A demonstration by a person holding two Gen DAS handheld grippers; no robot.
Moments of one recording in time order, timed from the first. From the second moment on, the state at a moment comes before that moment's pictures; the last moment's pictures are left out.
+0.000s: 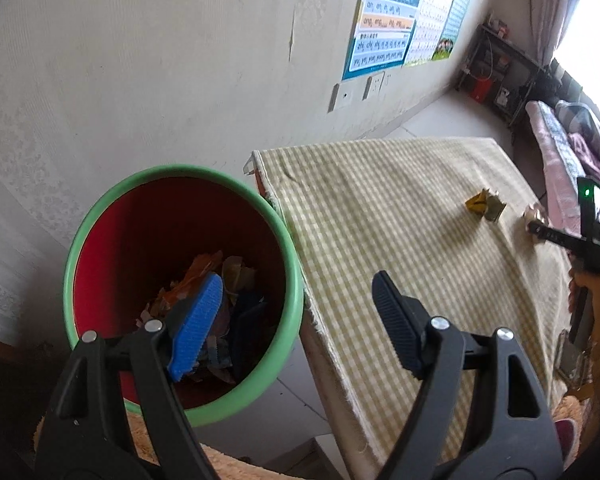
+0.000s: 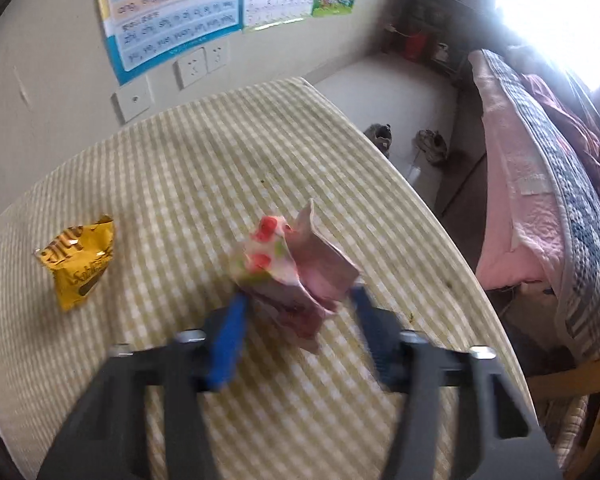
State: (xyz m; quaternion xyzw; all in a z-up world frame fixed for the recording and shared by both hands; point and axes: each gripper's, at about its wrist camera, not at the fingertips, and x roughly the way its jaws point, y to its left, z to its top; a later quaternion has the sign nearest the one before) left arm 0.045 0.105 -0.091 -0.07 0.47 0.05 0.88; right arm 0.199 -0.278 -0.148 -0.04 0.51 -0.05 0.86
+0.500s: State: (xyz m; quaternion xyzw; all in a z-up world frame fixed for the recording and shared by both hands) left arm 0.119 0.011 -0.119 -0.10 0.49 -0.05 0.87; right arm 0.041 -0.268 -0.103 0.19 0.45 0.03 0.87
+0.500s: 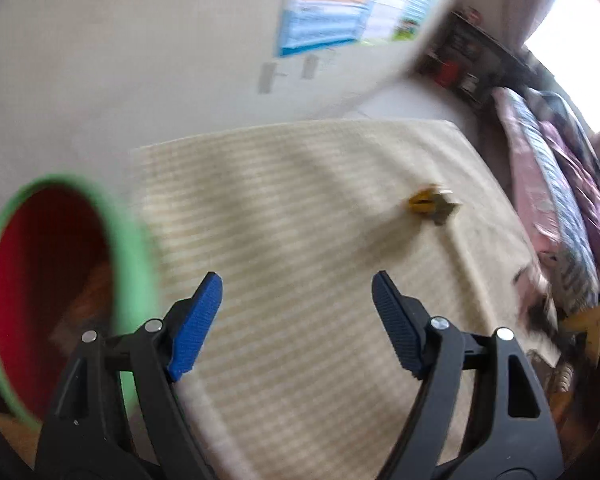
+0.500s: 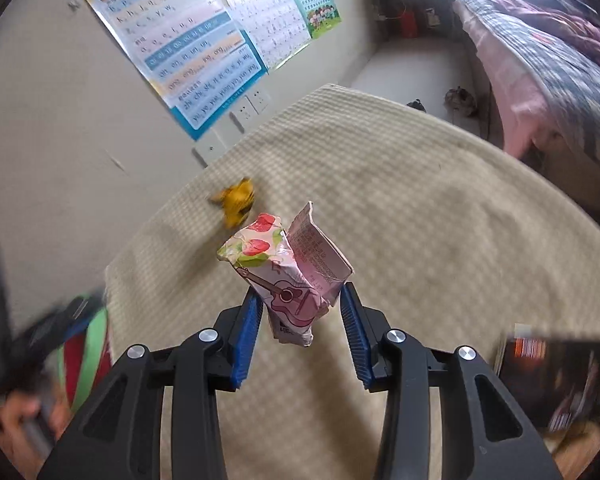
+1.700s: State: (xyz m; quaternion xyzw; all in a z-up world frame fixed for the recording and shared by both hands) left arm 0.069 -0.012 -0.095 -0.05 0.48 -0.10 0.87; right arm 0.029 -0.234 -0.089 0.19 0.44 0.07 0.87
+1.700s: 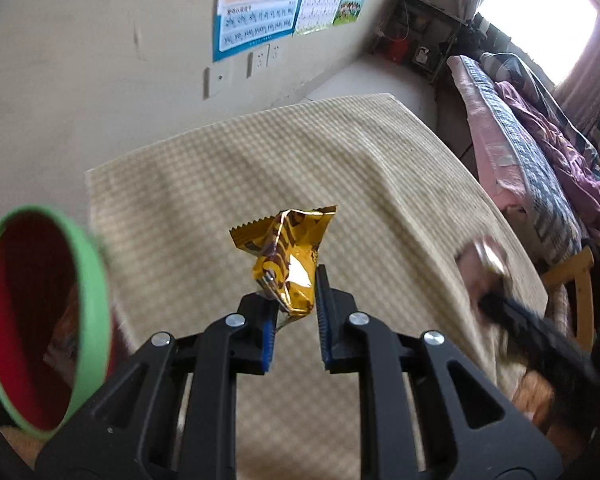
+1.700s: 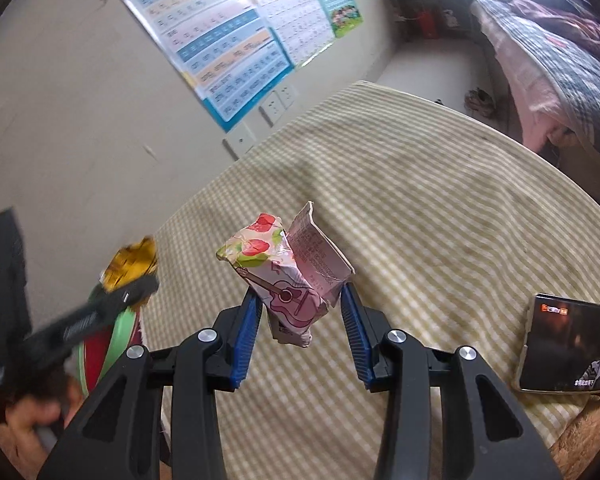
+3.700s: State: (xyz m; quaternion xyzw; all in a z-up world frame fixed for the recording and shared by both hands) left arm 0.006 0.132 -0.029 -0.10 0.38 0.03 0.92; right arm 0.021 -0.087 -0.044 0.05 0.43 0.20 0.88
